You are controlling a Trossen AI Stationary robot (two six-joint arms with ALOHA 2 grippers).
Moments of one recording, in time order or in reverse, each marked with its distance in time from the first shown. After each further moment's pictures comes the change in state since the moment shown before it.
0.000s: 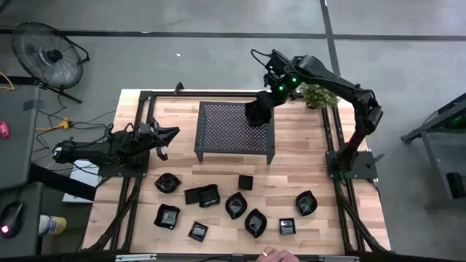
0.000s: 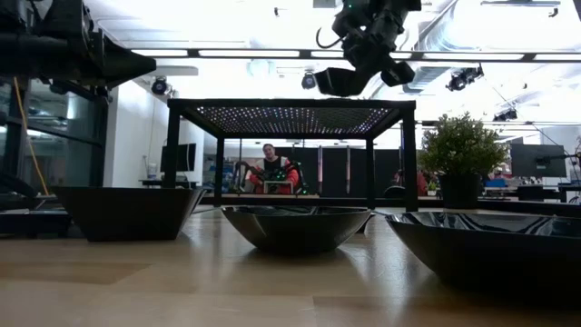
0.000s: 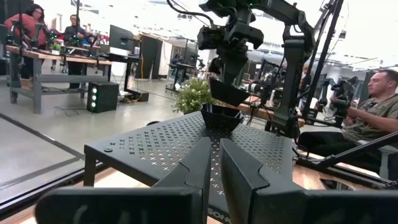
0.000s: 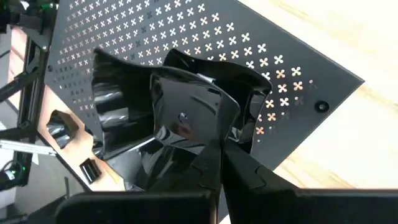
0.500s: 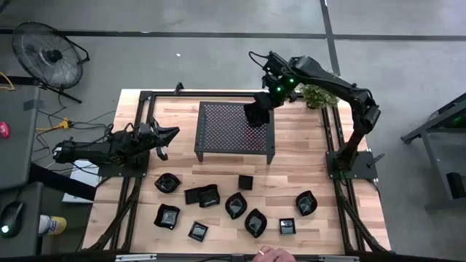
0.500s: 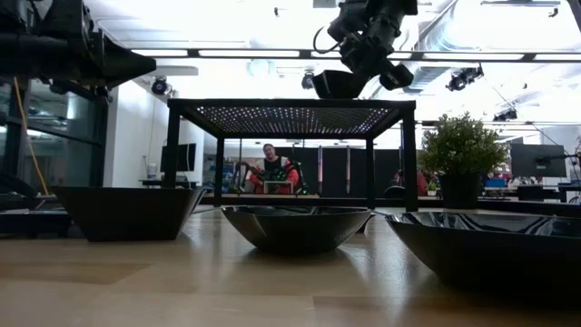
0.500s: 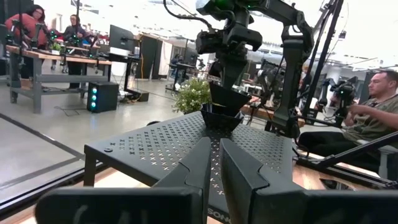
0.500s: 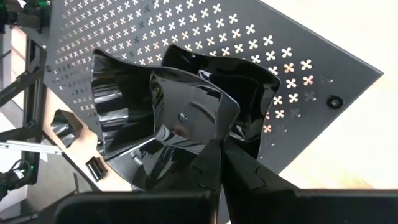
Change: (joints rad) left arm 0.000 0.000 0.000 0.000 0.000 0.000; right arm 0.002 0.023 0.000 -0.002 -0.022 0.024
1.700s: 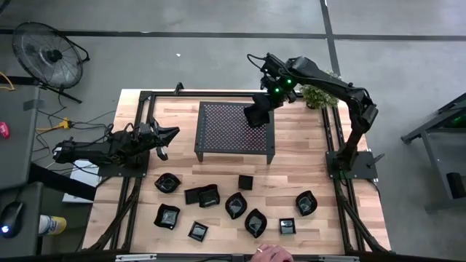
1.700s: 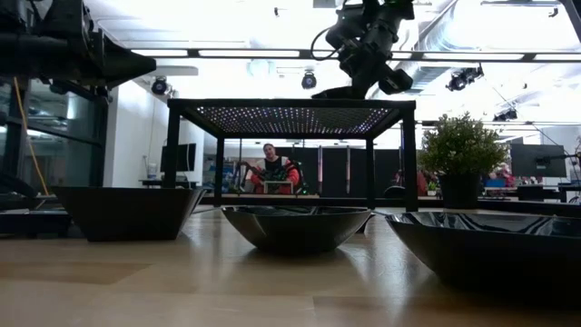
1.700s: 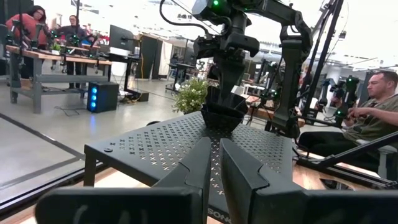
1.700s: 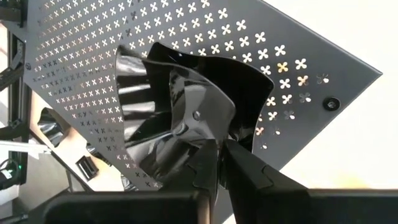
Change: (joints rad) left arm 0.000 0.000 0.000 0.000 0.000 0.000; right arm 0.000 0.024 0.000 -0.017 0.015 -0.017
